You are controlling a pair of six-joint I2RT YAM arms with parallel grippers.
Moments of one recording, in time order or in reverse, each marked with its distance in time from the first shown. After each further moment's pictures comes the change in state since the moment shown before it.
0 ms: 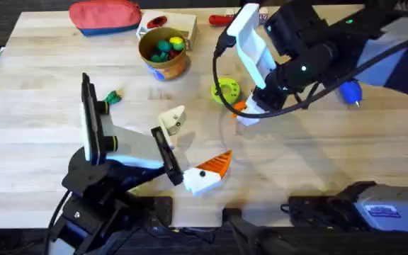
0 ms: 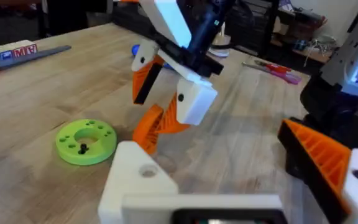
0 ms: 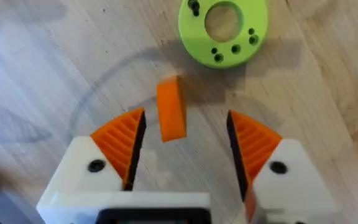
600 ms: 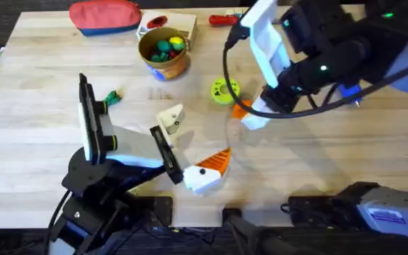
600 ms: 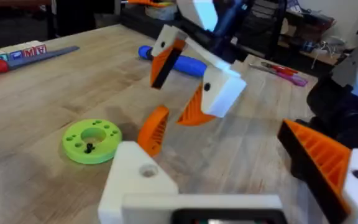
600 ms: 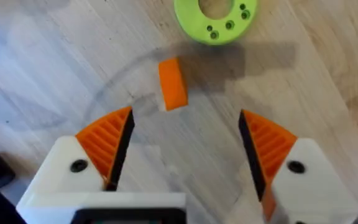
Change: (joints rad) left arm 0.000 0.000 0.000 0.001 -0.028 0.002; right arm -0.016 -0.104 0.000 -0.088 0.015 0.059
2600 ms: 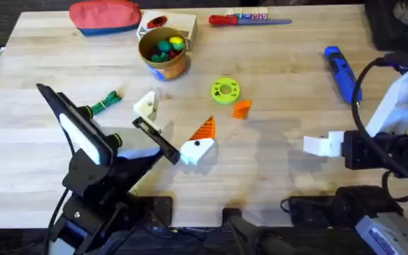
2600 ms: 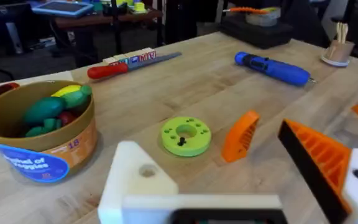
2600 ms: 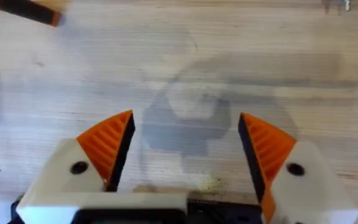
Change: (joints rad) left arm 0.000 0.000 0.000 -0.006 -0.387 0.124; right arm -0.480 -0.809 -0.403 -0.289 0.070 0.443
